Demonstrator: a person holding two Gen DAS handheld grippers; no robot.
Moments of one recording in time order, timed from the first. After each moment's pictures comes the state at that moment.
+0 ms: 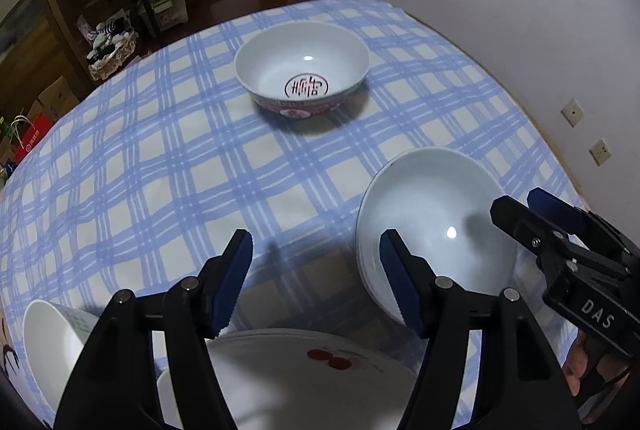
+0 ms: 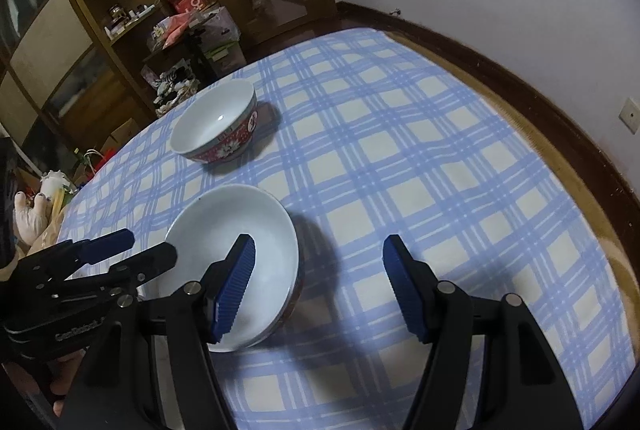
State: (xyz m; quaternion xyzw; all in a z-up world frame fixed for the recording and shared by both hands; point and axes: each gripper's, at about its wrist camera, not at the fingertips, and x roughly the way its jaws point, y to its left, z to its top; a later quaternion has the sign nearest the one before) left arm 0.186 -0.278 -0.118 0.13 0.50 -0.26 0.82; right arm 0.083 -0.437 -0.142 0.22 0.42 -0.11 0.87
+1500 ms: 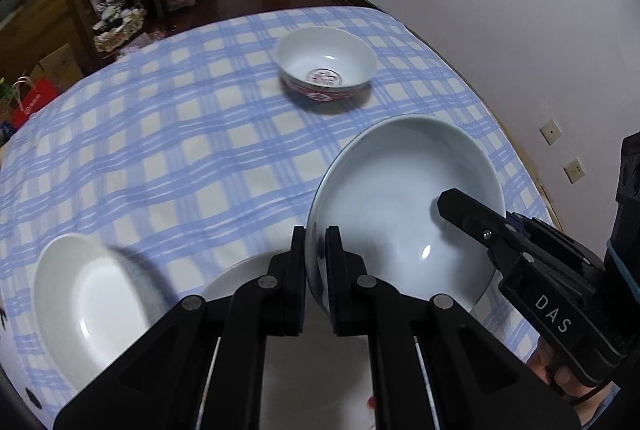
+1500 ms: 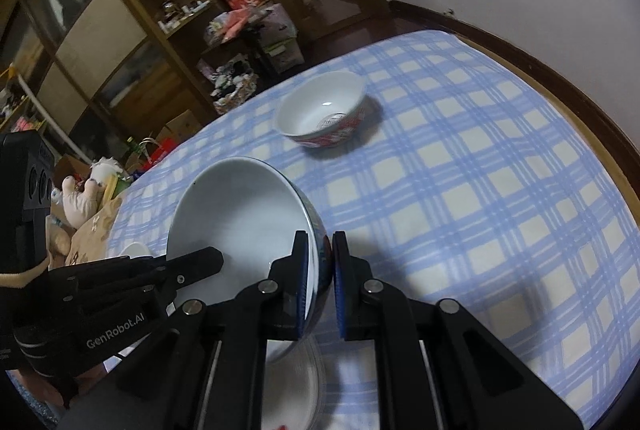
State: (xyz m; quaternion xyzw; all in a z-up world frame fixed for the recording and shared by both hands) left arm 0.157 -0.211 -0.074 0.07 0.52 -0.27 0.81; right arm 0.080 -0.362 -0.102 0.23 0.40 -0.01 0.89
